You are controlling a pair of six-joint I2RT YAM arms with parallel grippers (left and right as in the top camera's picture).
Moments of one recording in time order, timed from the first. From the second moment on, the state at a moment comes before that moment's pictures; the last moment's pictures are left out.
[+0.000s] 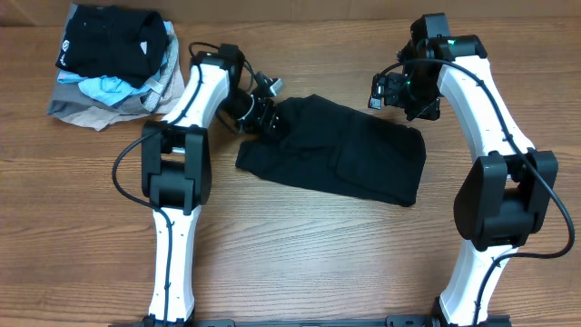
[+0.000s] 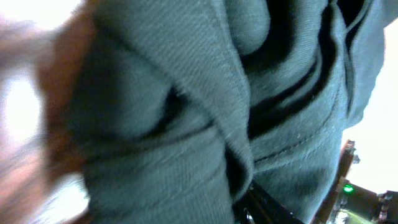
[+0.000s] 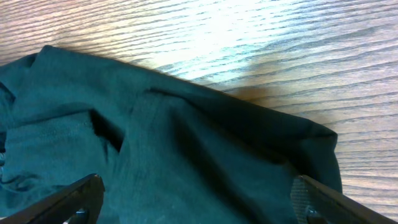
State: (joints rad) left arm -0.18 2.55 2.10 -1.20 0.77 0.23; right arm 0.09 2.11 1.87 -1.14 -0.18 0.23
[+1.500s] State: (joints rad) left arm -0.25 2.58 2.66 -1.56 0.57 0.11; right arm 0.12 2.09 1.37 -0.75 -0.54 0.31
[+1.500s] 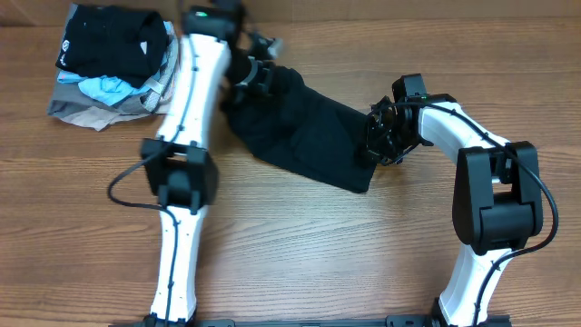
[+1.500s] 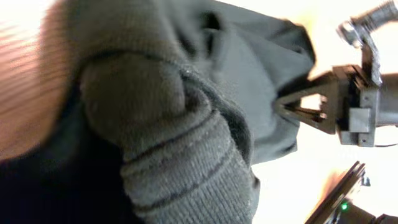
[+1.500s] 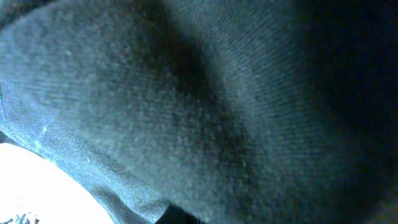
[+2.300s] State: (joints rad) left arm -0.59 2.58 2.66 -1.42 0.35 -0.06; right arm -0.22 1.69 1.66 -0.82 -0.63 0.37
